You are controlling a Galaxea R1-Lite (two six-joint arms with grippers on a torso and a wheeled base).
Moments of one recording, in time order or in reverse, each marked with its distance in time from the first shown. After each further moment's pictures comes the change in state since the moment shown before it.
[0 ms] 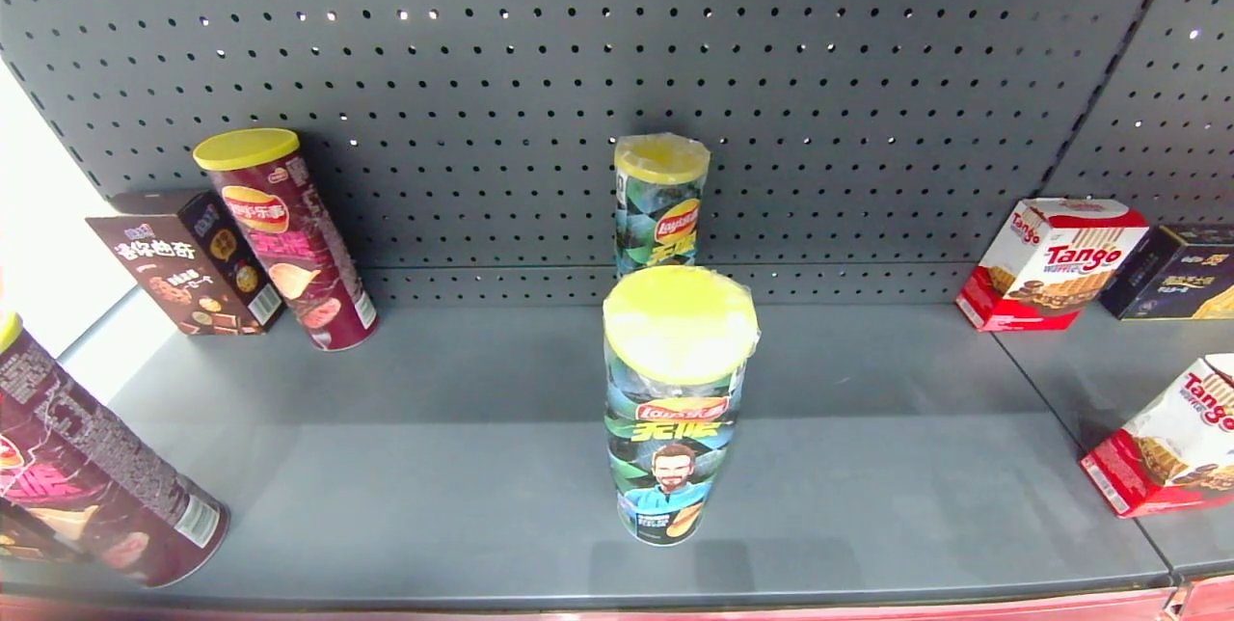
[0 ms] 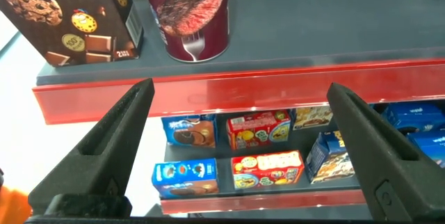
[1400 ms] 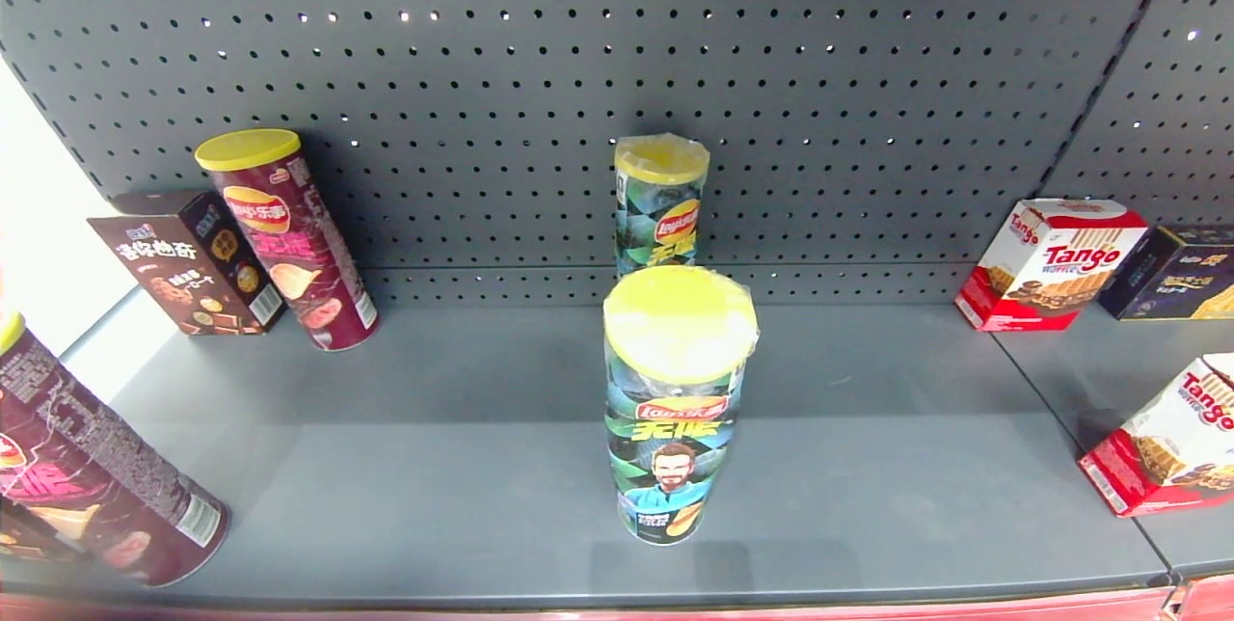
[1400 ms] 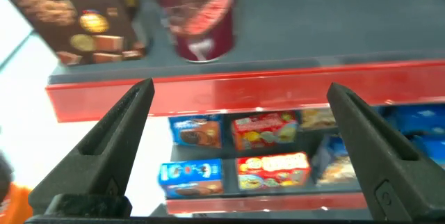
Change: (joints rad) left arm 0.002 -0.001 0.007 -0.019 0.048 0.016; right arm -0.111 -0.601 0.449 0.251 -0.028 0.136
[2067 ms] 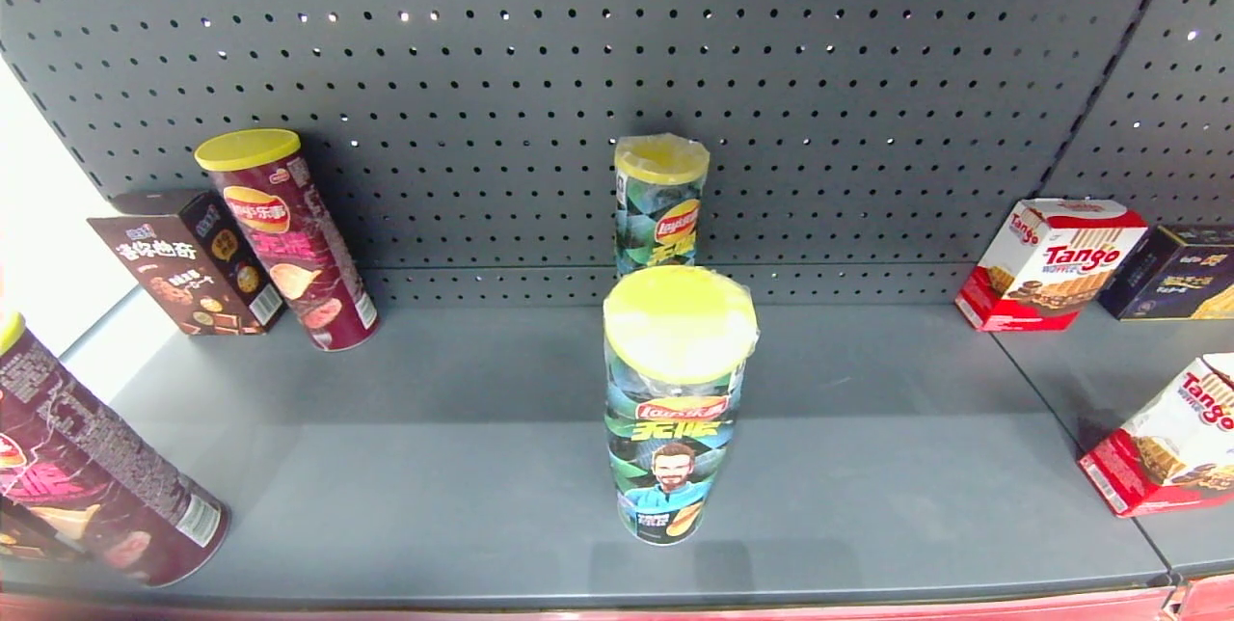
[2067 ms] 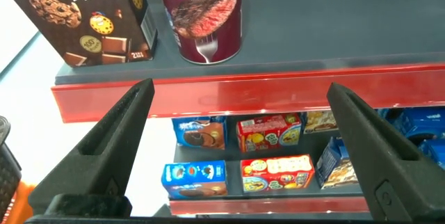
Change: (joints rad) left arm 0.001 0.000 0.001 -0.001 -0.007 -0.003; right arm 0.000 0.000 0.001 0.000 0.006 0.001
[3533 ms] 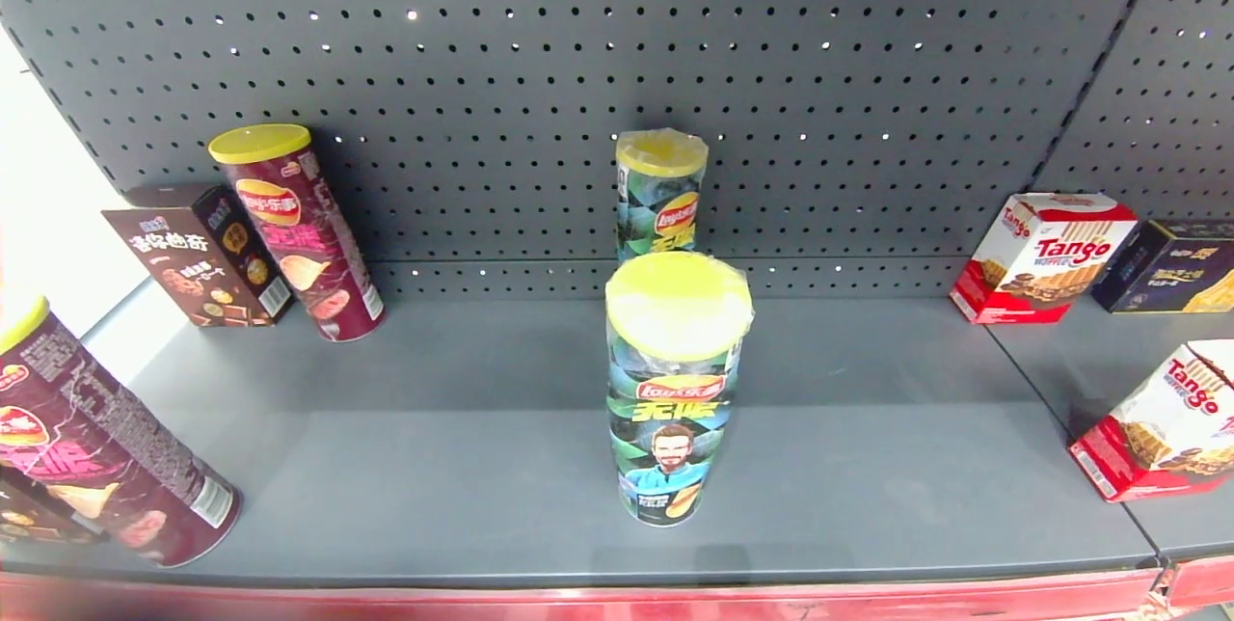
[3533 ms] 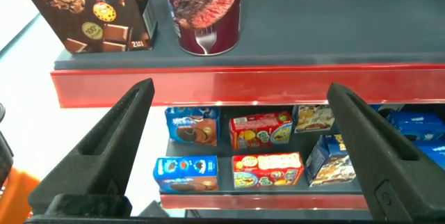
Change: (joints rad) left arm 0.000 0.000 -0.001 -0.003 0.000 -0.047; right arm 0.000 0.000 0.000 0.000 0.001 -0.001
